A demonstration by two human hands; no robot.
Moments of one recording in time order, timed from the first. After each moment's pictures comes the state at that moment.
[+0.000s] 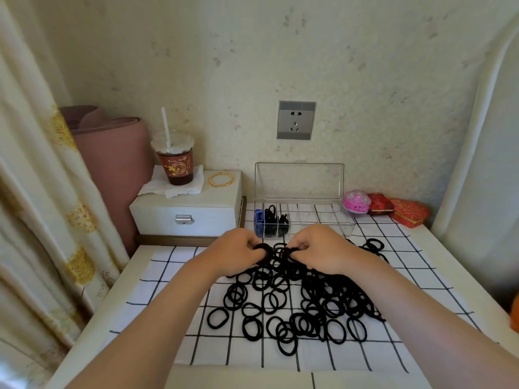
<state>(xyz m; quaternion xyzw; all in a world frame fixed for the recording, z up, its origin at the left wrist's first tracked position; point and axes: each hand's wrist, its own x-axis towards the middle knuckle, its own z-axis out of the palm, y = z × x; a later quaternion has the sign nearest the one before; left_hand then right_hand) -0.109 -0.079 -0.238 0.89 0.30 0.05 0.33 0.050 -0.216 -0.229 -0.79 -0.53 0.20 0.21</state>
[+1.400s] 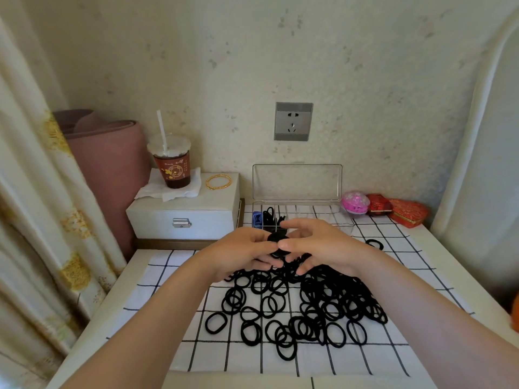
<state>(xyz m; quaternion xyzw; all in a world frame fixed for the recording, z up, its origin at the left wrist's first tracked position) -0.104 -0.090 -0.227 0.71 0.23 0.04 0.67 0.047 -0.220 -0.214 -0.69 -0.38 0.43 0.44</state>
